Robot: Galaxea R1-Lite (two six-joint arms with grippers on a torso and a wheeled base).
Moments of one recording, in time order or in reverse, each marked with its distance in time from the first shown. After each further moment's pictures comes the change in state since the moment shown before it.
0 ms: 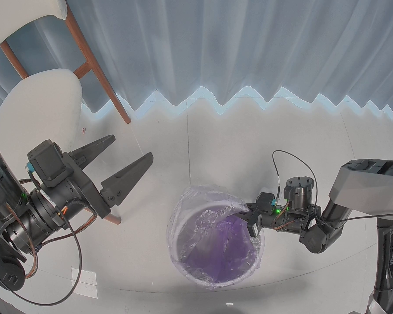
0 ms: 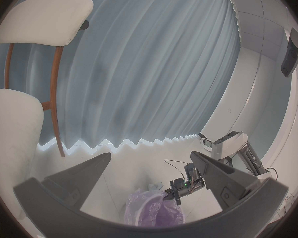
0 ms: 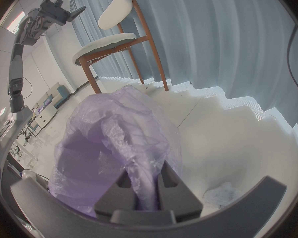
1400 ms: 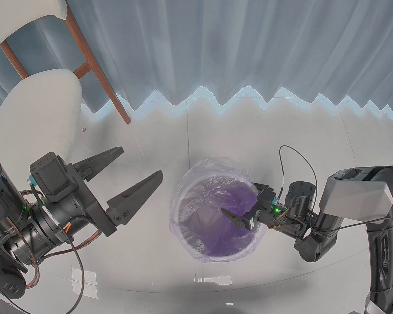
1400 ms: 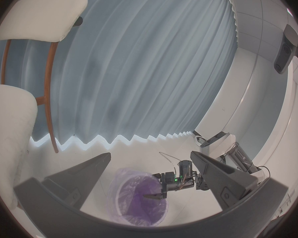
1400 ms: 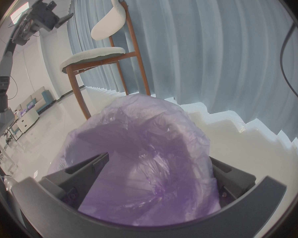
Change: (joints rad) left arm -0.068 -0.016 0.040 0.003 0.011 0.003; right arm 0.021 0.077 0.027 -0.323 -0.132 0.058
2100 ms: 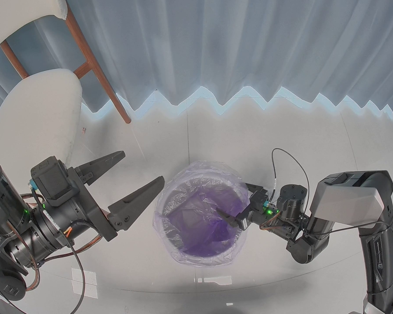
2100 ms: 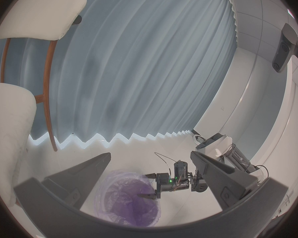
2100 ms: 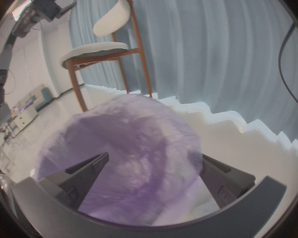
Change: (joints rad) left arm -0.012 -0.002 0.013 0.000 0.000 0.000; right arm 0.032 0.055 -0.061 -0.006 -0.059 -0.016
